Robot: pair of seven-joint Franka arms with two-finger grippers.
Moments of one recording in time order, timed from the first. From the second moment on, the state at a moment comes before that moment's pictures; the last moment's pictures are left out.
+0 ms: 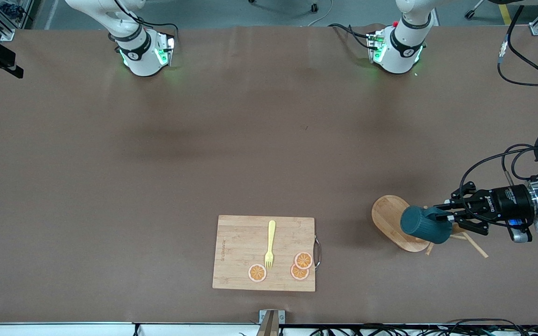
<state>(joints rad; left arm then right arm) 0.36 0.61 -0.26 -1.39 -0.92 1.74 -0.84 0.00 -0.10 -0.06 -1.48 0.02 1.26 -0.11</state>
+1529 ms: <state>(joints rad) 0.38 0.66 -0.26 -1.39 -0.92 1.74 -0.77 0.00 -0.10 -0.07 -1.48 0.02 1.26 -0.11</state>
